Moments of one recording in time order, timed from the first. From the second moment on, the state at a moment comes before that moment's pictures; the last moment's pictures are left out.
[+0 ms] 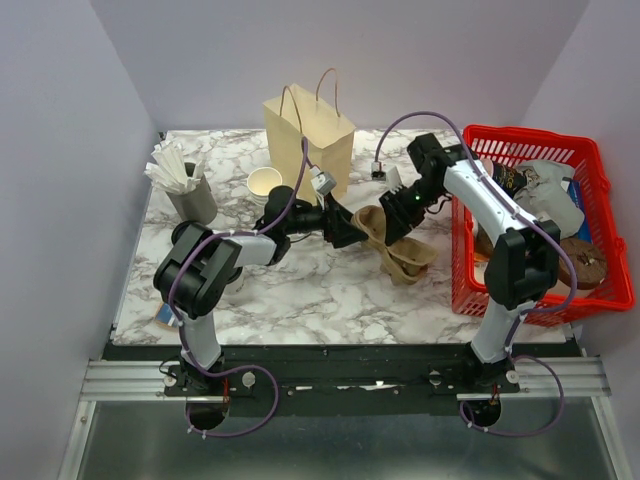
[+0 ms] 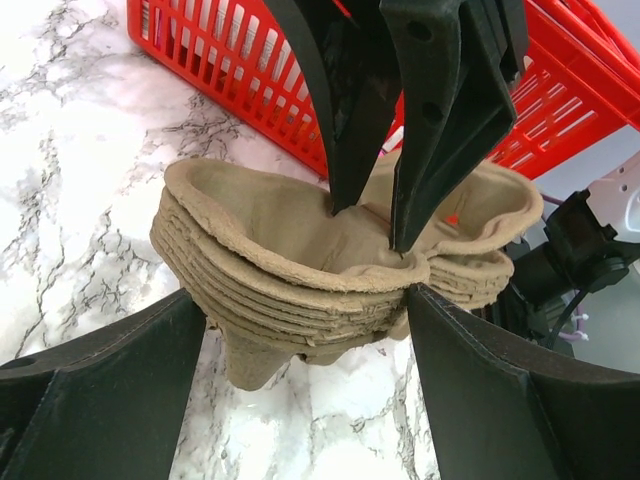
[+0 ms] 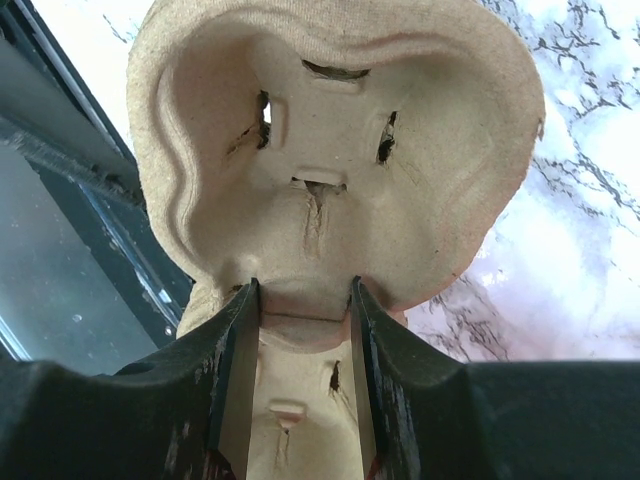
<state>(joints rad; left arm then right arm) -0.53 1.83 0.89 0.94 0.85 -0.48 0.32 1.83 1.64 -1.22 -0.62 -0.49</state>
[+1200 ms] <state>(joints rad) -0.49 2.05 0.96 1.01 0.77 -0.63 0.30 1.75 1.72 -1.19 -0.64 -0.47</state>
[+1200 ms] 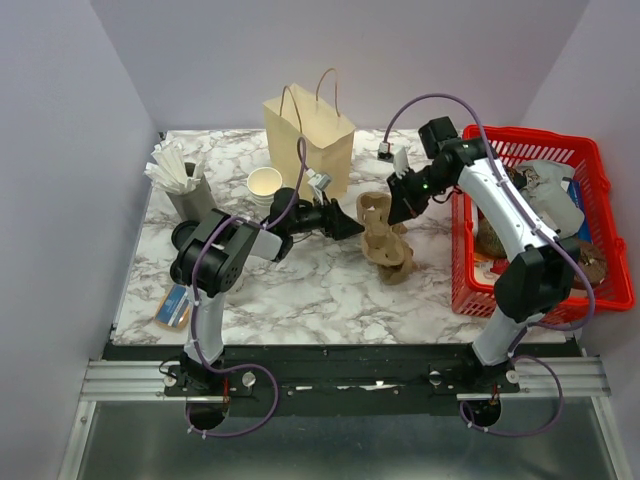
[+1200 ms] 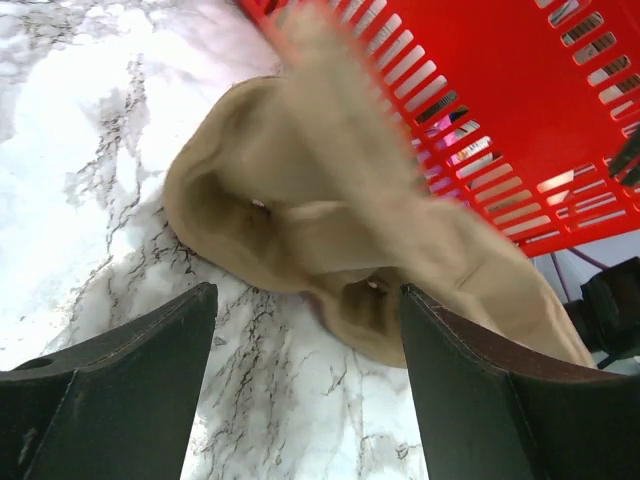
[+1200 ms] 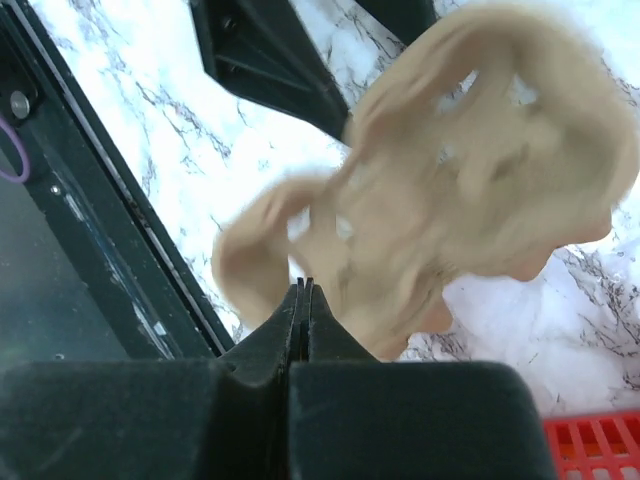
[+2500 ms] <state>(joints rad) -0.45 1.69 0.88 0.49 0.57 -0.45 0.33 1.86 1.67 -1.02 -0.38 -0.39</state>
